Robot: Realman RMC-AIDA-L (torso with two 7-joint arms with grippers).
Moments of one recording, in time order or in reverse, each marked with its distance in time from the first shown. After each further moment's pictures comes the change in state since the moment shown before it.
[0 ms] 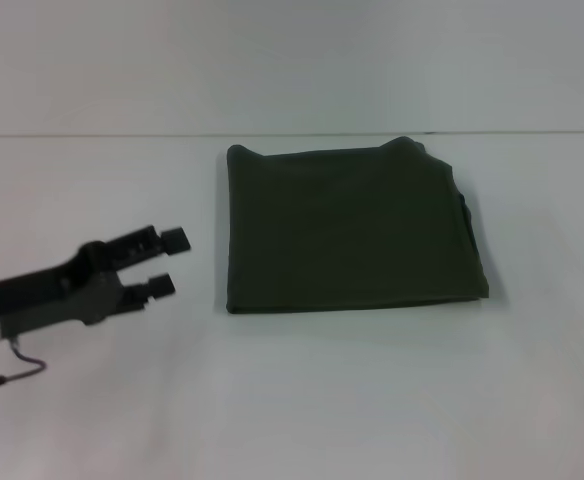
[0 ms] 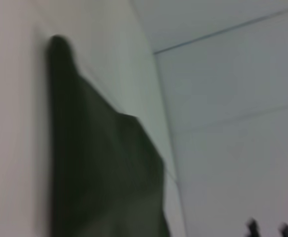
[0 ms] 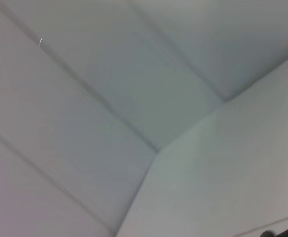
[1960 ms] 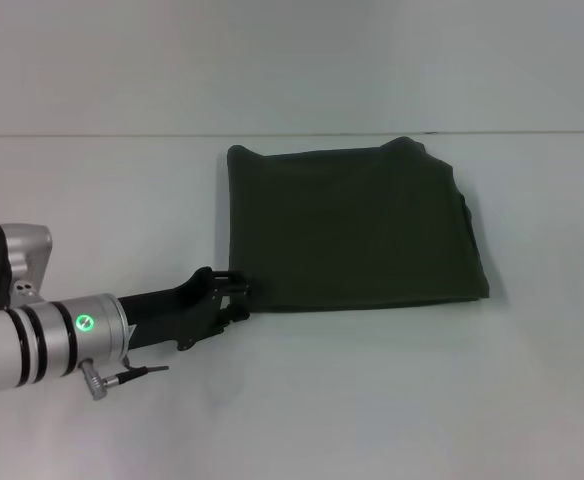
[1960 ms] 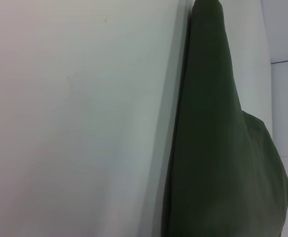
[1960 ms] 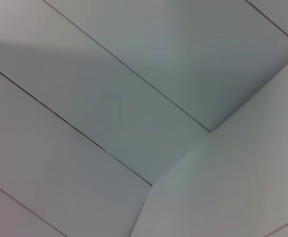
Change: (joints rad) left arm -0.179 -0.085 0.098 -0.254 0.101 -0.501 -0.129; right arm -0.032 -0.003 0.096 0.074 0.019 -0.028 -0.042
